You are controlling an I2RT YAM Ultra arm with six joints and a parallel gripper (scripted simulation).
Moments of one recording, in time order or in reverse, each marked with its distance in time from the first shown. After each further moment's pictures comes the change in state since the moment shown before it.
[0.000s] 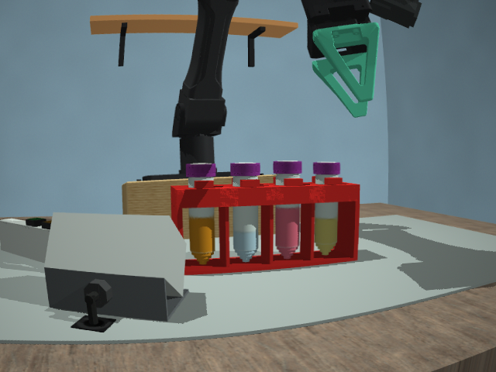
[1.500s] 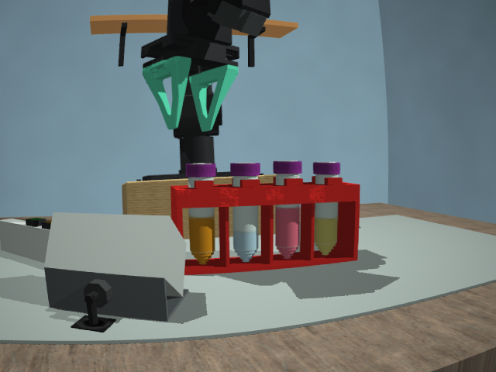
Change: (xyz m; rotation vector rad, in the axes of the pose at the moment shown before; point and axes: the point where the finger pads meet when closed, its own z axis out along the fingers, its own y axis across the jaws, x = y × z) arm 0.179 0.052 -0.033 -0.100 0.230 0.668
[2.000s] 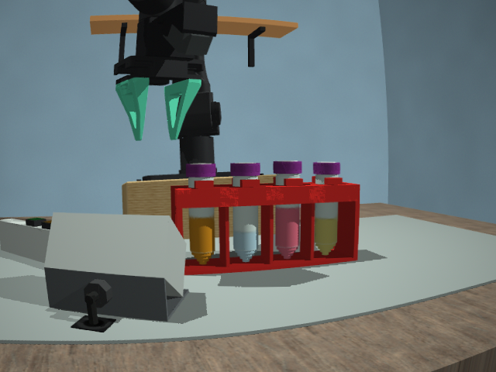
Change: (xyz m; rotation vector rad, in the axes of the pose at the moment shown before) arm 0.069 0.002 0.004 -0.036 0.071 0.177
